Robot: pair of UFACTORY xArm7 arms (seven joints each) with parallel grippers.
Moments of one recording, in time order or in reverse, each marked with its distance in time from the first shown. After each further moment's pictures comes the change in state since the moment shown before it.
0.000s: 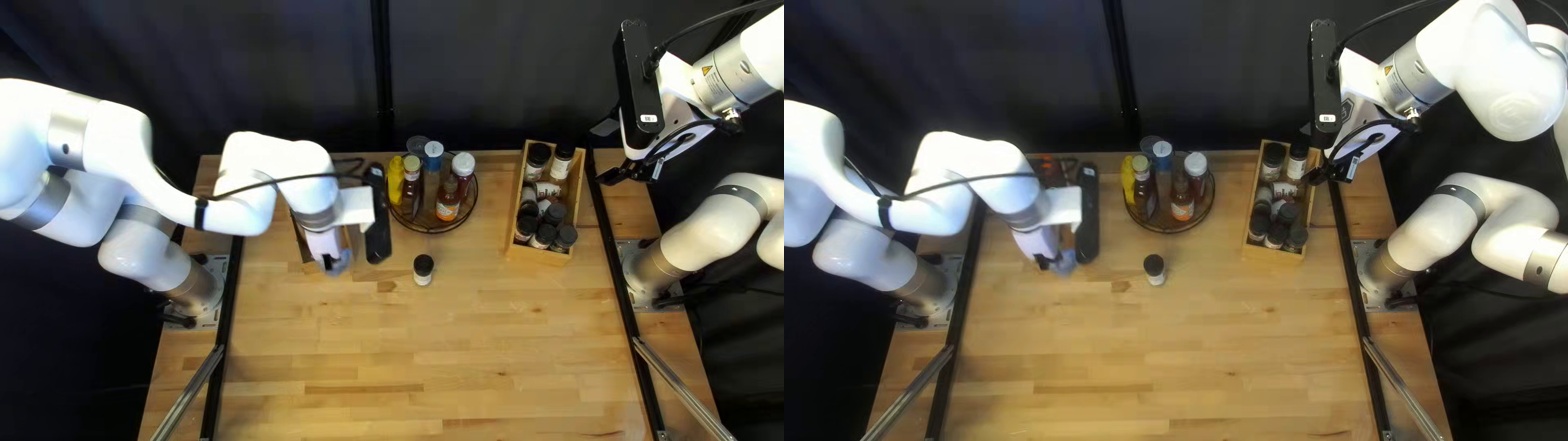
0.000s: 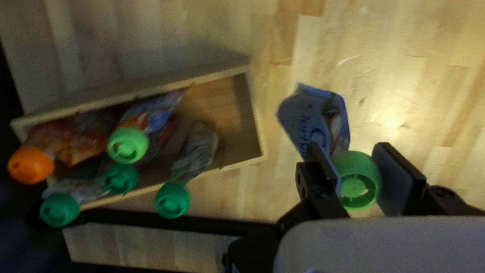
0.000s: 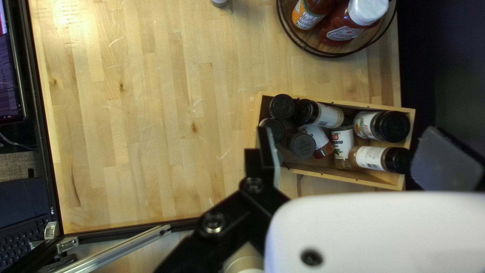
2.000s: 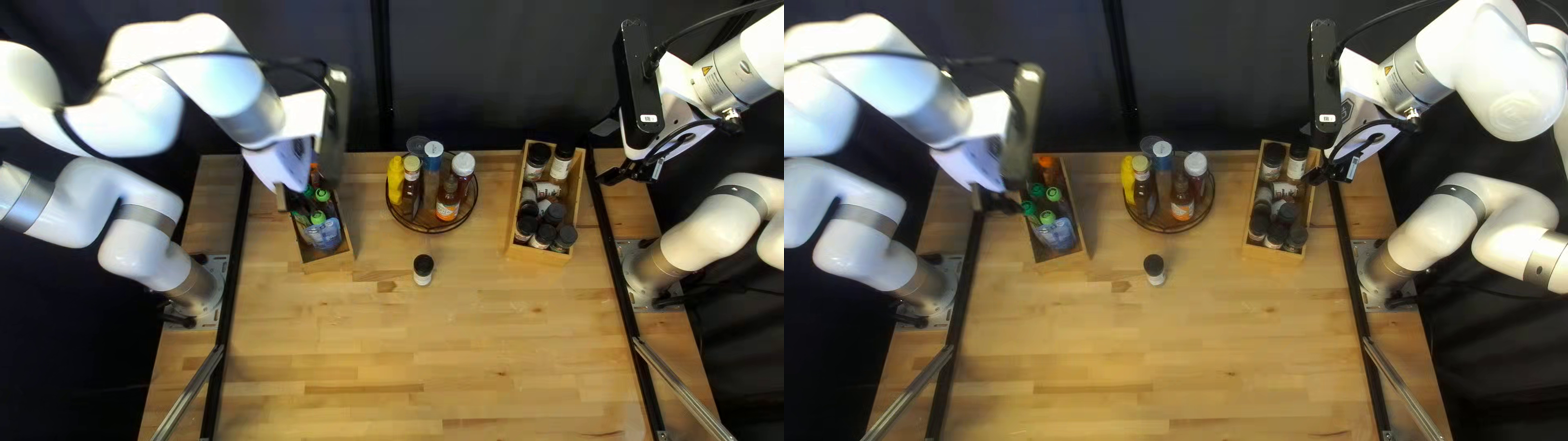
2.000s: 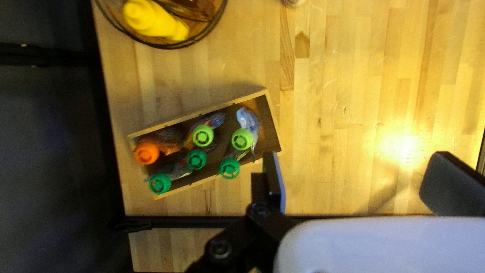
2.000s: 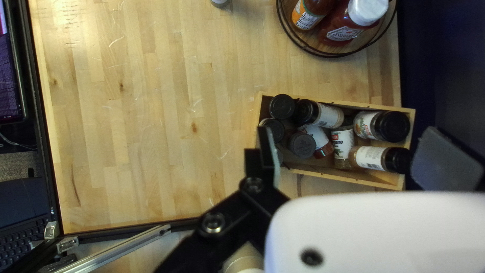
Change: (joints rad) left arm -0.026 -0.242 -0.046 0.391 0.010 0.351 0.122; right arm 0.000 0.000 0.000 0.000 0.000 0.000 0.000
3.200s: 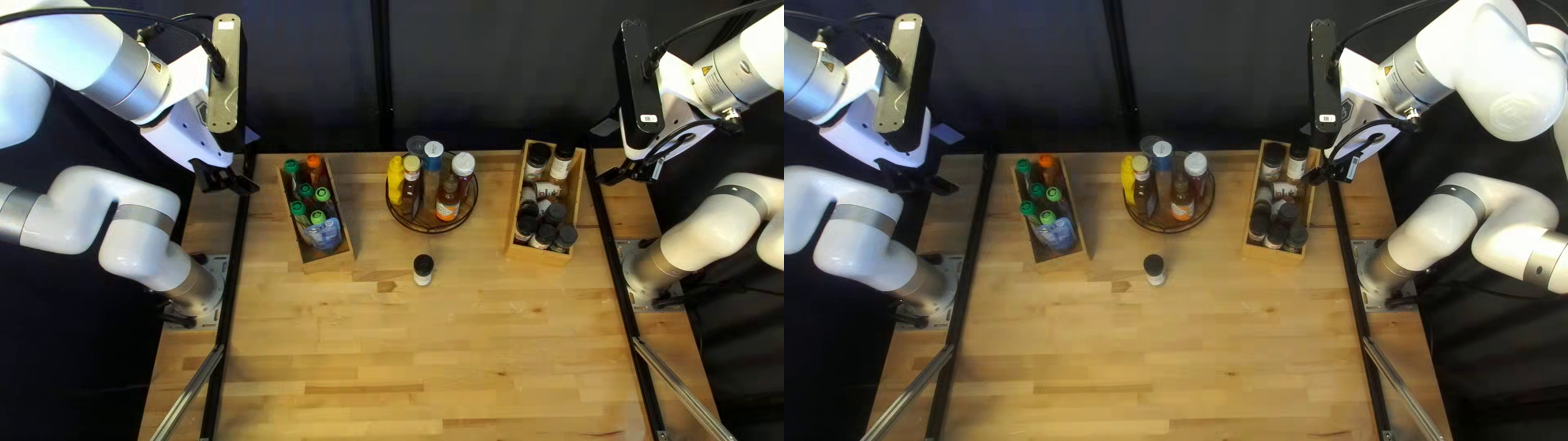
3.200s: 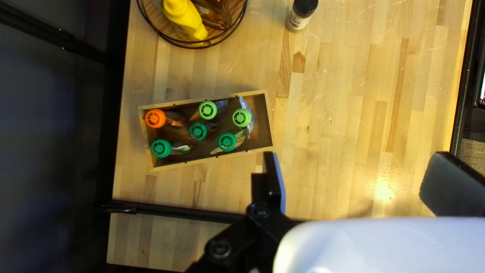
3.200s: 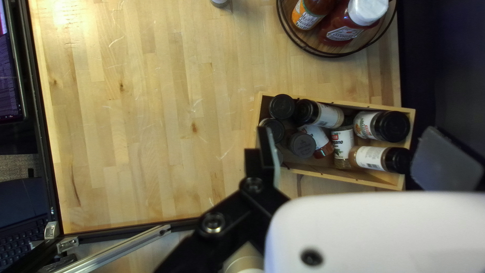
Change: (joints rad) left arm 0.042 -0.238 -0.049 -0.093 -0.009 0.017 -0.087; right arm 0.000 0.000 0.000 0.000 0.000 0.000 0.000
